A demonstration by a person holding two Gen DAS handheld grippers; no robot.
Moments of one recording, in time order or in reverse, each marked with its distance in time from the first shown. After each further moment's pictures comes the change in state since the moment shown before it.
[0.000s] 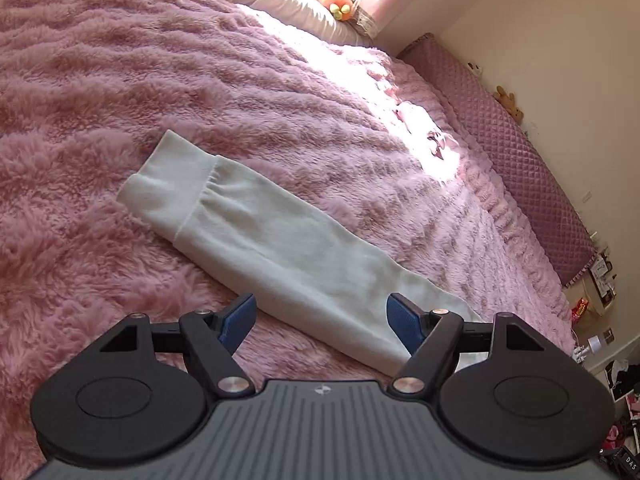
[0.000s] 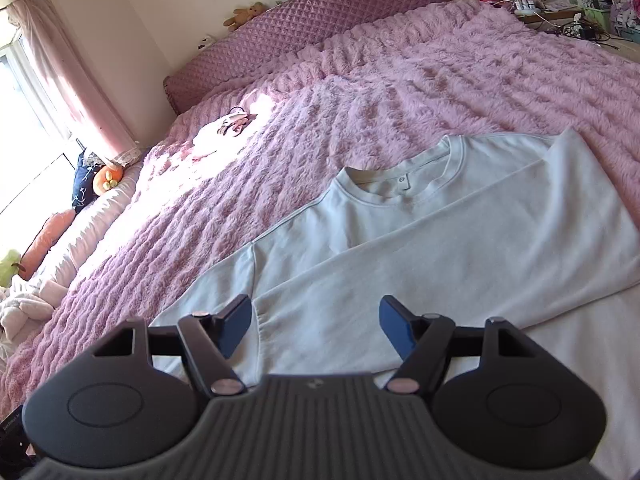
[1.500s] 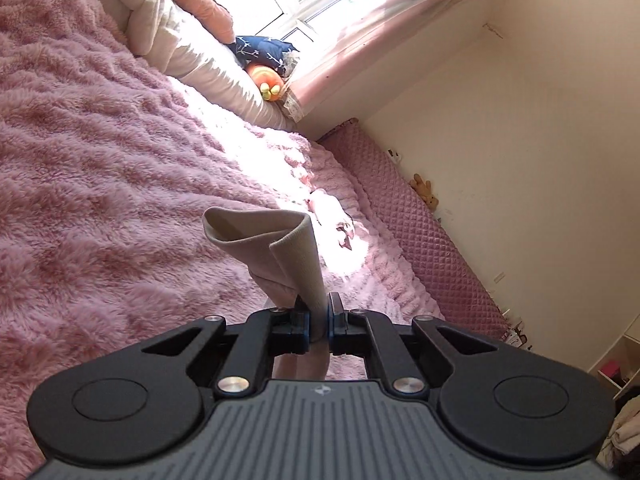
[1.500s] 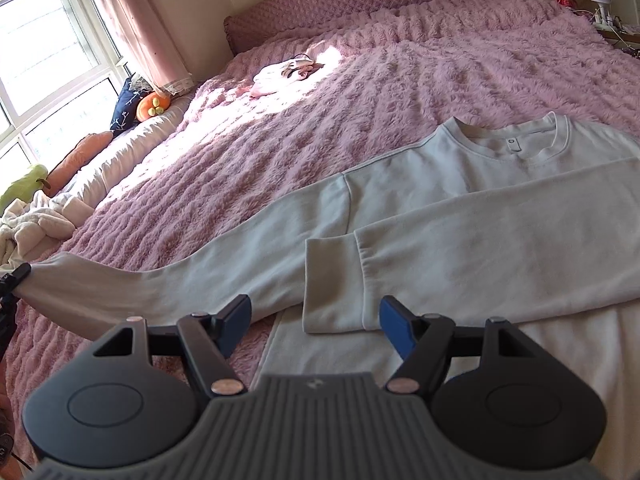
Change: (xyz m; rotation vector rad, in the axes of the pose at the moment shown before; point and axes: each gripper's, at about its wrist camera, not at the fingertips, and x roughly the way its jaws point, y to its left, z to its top) left arm -0.018 -0.045 0.056 -0.015 -0.230 -0.340; right arm 0.029 0.074 -0.048 -0.165 0.105 0.068
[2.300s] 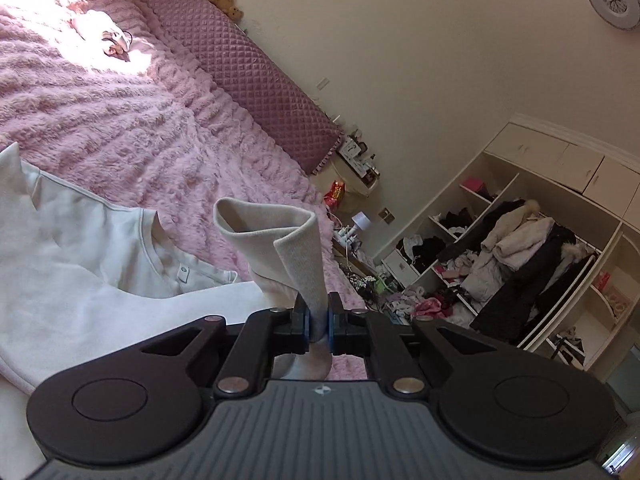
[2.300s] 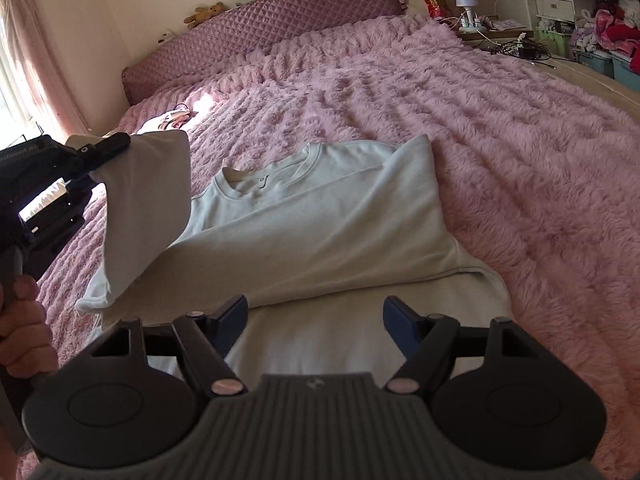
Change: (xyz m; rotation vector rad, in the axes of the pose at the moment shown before) left arm 0.123 -0.219 -0.314 0.218 0.499 -0.465; right arm -0.148 -0.219 -0.015 0.134 -0.094 -0.247
